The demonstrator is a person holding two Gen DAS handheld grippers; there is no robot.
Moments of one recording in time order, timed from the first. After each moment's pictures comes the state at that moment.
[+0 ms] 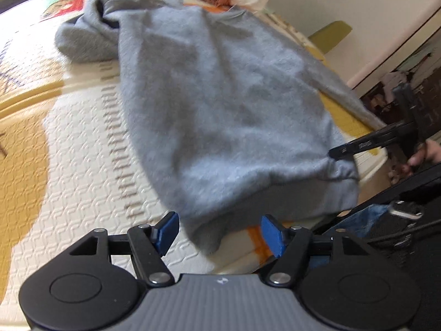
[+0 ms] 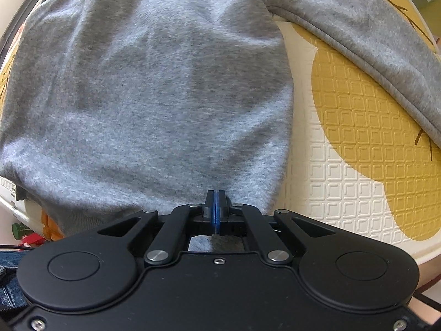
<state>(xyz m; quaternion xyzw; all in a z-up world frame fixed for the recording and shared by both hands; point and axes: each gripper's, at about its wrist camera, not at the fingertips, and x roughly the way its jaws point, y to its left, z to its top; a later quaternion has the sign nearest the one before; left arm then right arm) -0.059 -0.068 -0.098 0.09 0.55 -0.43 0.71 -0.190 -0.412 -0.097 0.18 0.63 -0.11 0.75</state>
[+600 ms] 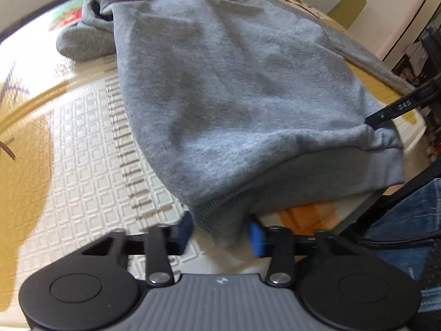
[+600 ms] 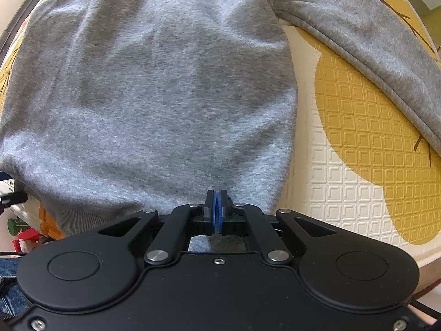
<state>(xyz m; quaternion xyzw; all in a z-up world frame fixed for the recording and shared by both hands) -0.081 -0.091 -0.129 0.18 0.52 -0.39 0.74 -0.185 -0.400 -0.087 0.17 0.63 -0.11 0.75</state>
